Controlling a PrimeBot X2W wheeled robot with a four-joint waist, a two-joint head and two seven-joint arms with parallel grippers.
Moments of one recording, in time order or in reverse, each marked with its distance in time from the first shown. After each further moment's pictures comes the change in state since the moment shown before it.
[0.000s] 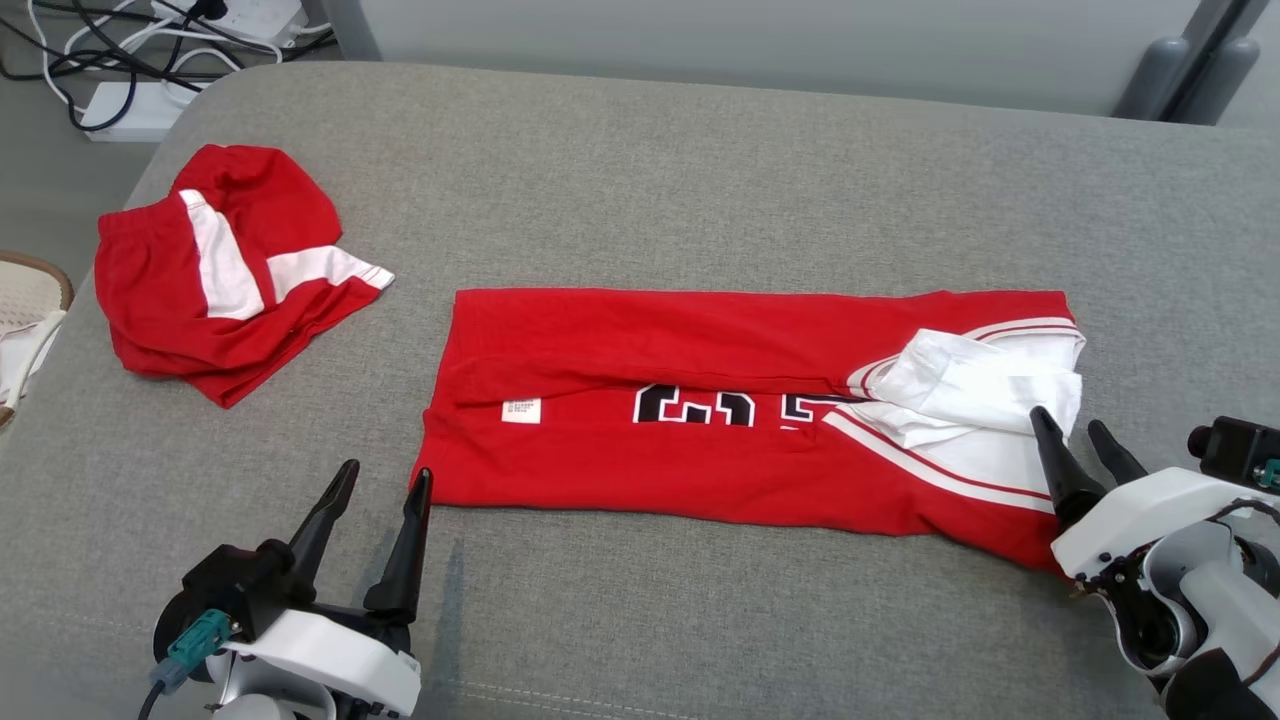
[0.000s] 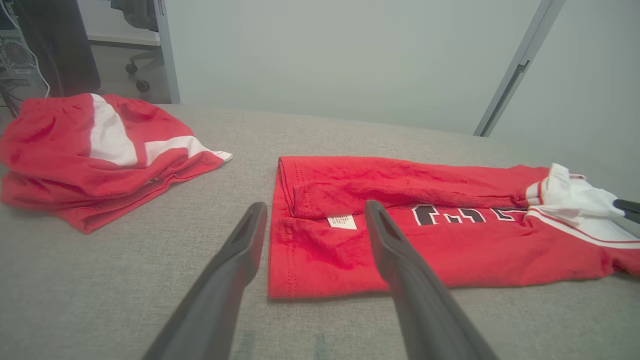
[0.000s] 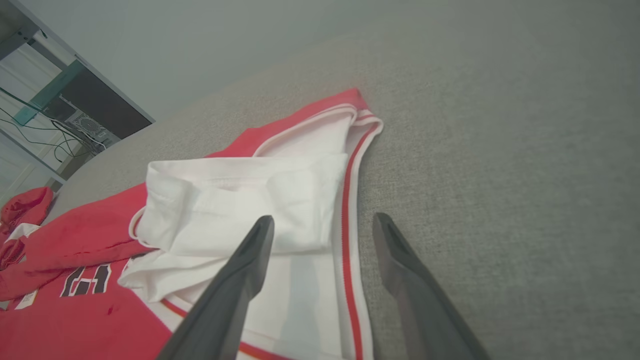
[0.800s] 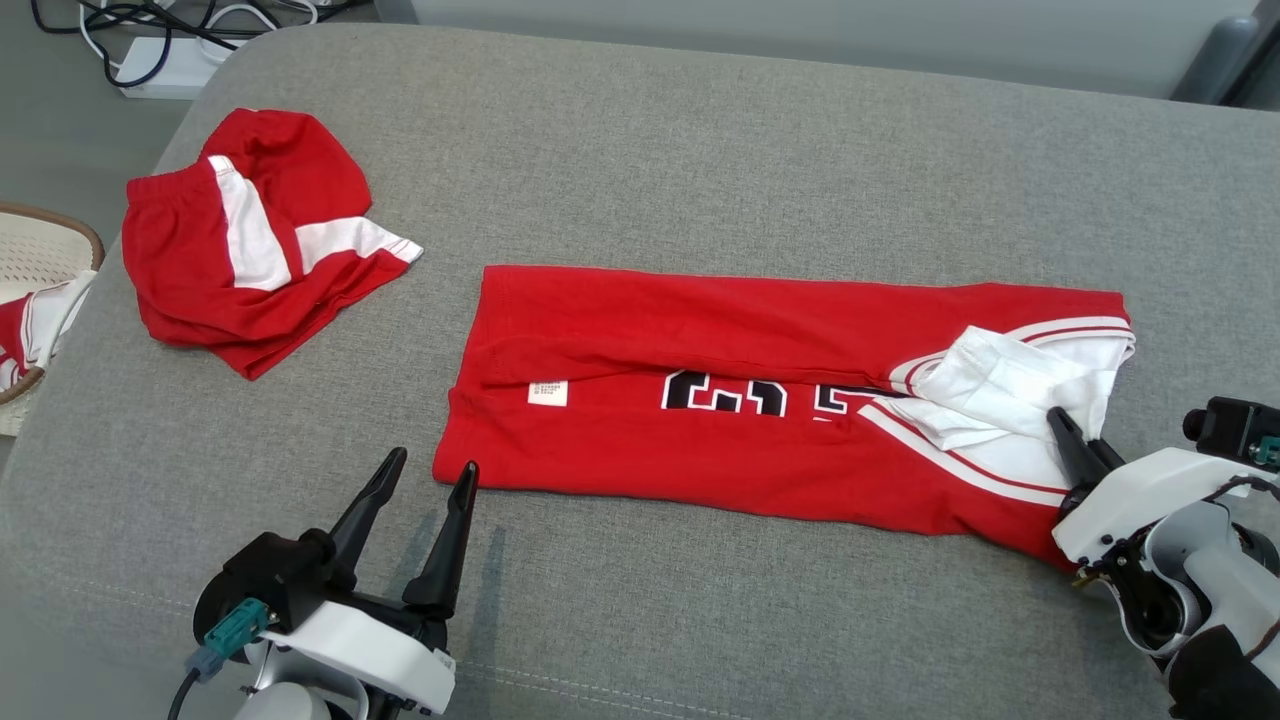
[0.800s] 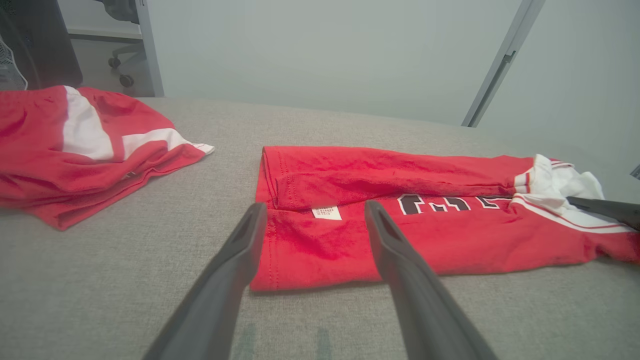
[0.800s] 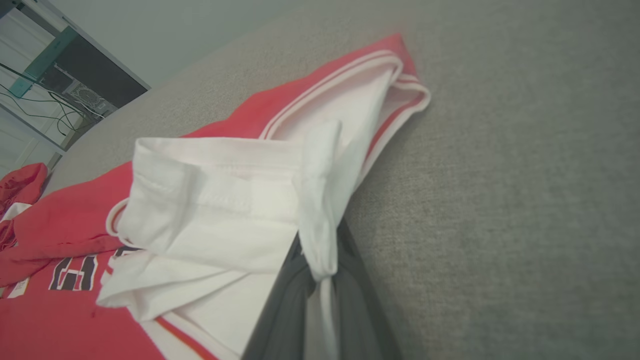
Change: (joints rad) left arm -0.023 0.005 -0.081 -0.026 -0.013 0.000 0.000; right arm -0.070 -0.002 0.061 0.071 0.065 0.000 0.053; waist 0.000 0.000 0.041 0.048
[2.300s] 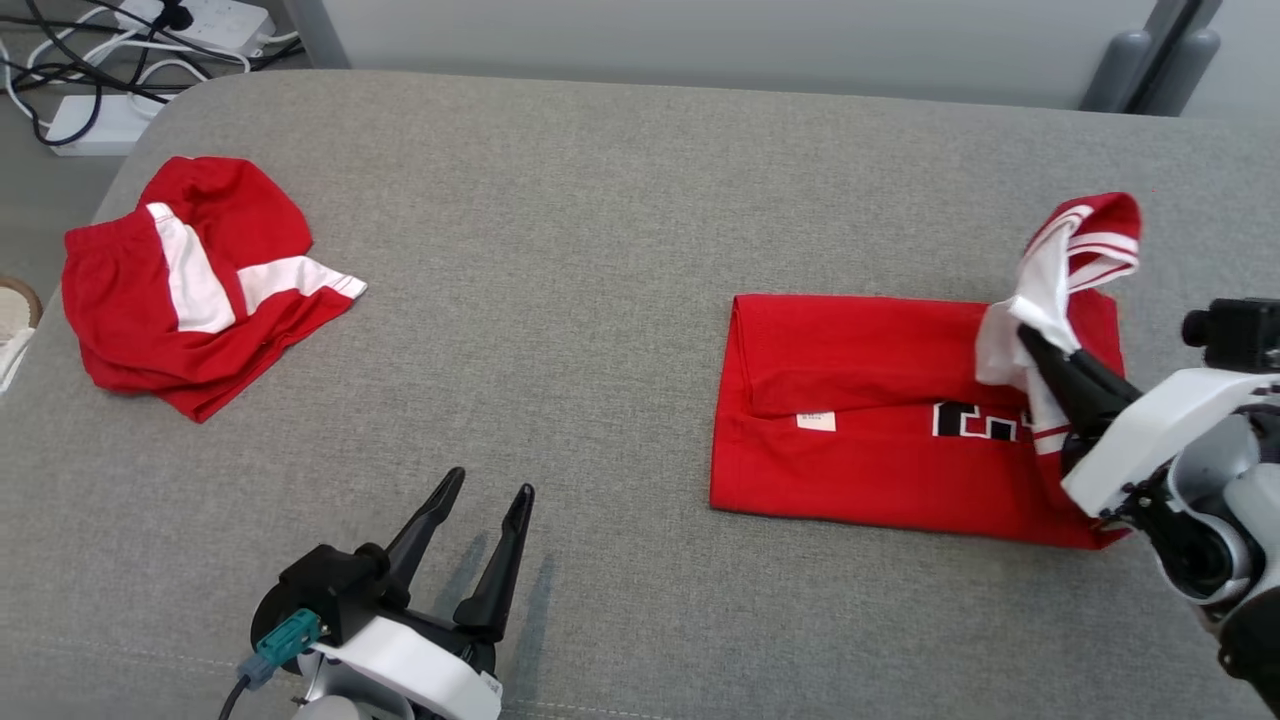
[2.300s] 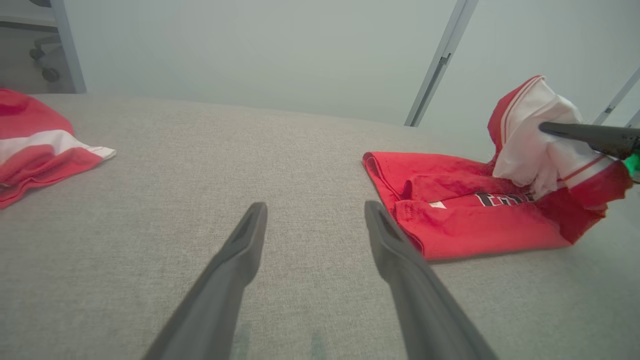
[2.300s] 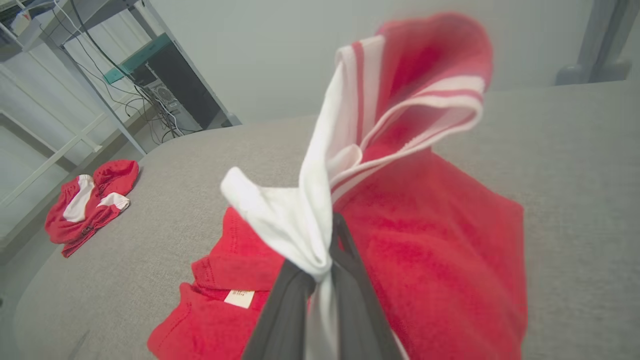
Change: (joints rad) left arm 0.002 -0.015 -0.086 0.004 -0.044 0.000 0.000; right arm 0.007 -0.186 0.001 -0.424 -0.060 0.004 0.148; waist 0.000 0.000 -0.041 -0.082
